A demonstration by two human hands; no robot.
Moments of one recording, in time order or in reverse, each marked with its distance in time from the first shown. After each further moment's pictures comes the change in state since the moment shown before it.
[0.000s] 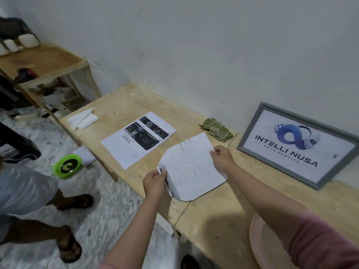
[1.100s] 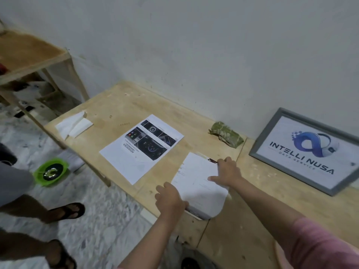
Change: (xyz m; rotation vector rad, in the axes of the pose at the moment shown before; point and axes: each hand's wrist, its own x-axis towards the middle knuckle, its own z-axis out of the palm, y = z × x) left_hand 0.042 -0.001 0.000 1.108 -0.210 0.083; right_hand 0.021 0.003 0.045 -1.002 -0.096 -0.016
